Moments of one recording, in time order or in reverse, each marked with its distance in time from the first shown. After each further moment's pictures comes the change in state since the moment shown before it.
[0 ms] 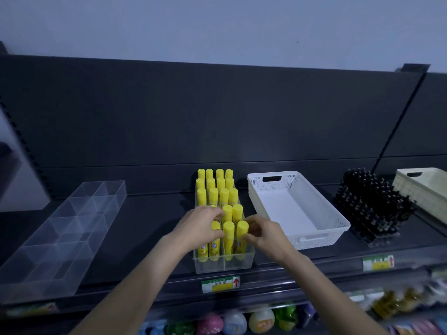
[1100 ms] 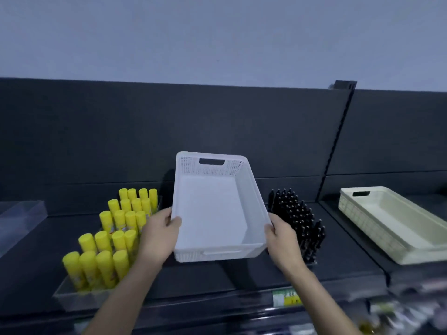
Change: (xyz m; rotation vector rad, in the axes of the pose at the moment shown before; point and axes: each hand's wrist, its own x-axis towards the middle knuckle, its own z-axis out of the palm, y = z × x) left_hand 0.087 0.176 0.064 -0.754 0.546 -0.391; right_hand -0.017 0.152 -0.194 0.218 0.326 0.081
